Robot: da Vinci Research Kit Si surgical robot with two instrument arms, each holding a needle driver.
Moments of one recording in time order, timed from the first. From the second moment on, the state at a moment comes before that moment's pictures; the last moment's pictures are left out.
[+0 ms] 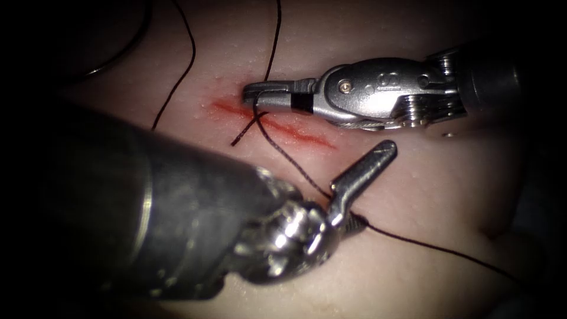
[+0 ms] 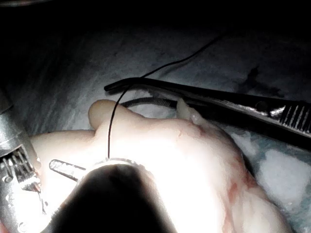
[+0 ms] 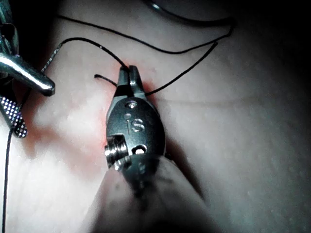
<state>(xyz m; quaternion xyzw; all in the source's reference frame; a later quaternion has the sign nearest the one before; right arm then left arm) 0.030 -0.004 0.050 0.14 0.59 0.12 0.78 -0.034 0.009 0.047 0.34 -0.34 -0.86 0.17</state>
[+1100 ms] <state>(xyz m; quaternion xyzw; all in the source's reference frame) 0.028 -0.004 0.050 0.14 0.60 0.12 0.78 -0.023 0.007 0.043 0.35 -0.29 -0.87 0.19</state>
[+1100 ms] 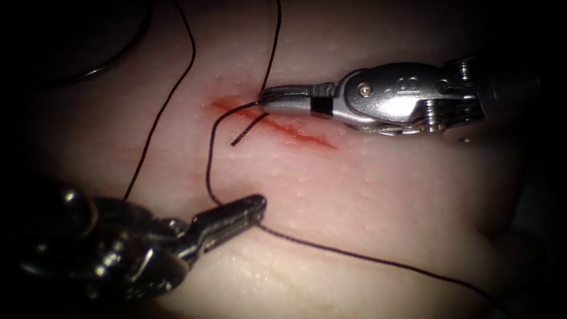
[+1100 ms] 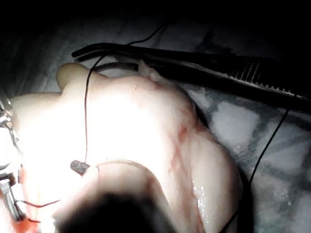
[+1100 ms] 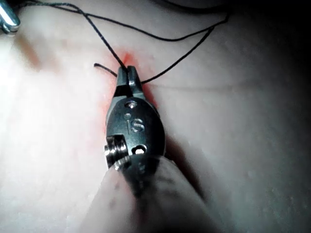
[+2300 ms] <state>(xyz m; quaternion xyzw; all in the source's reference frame) 0.026 -0.007 0.044 0.13 0.59 0.17 0.78 -0.015 0.006 0.041 0.32 -0.28 -0.88 0.20</state>
